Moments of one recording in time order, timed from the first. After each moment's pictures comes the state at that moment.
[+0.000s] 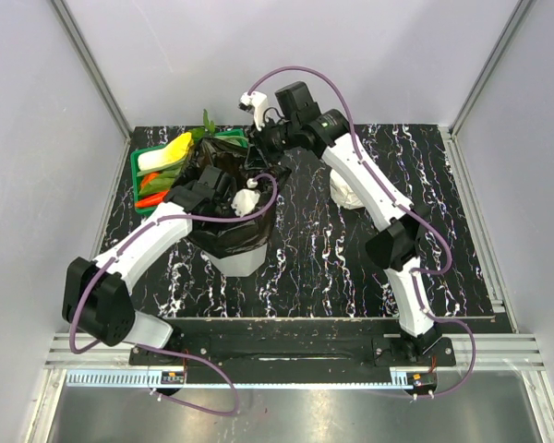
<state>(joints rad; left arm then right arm) -0.46 1.42 1.14 -0.82 0.07 0.58 0.65 2.21 2.50 -0.93 -0.57 -0.13</state>
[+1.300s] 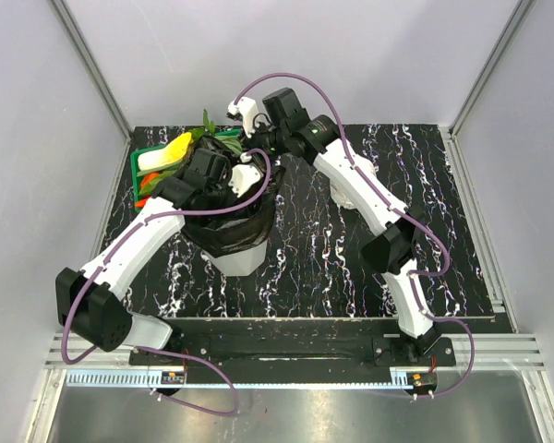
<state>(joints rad) -0.47 1.38 1.27 -0.77 -0.01 0.52 0.71 2.21 2.50 -0.91 -0.42 -0.19</state>
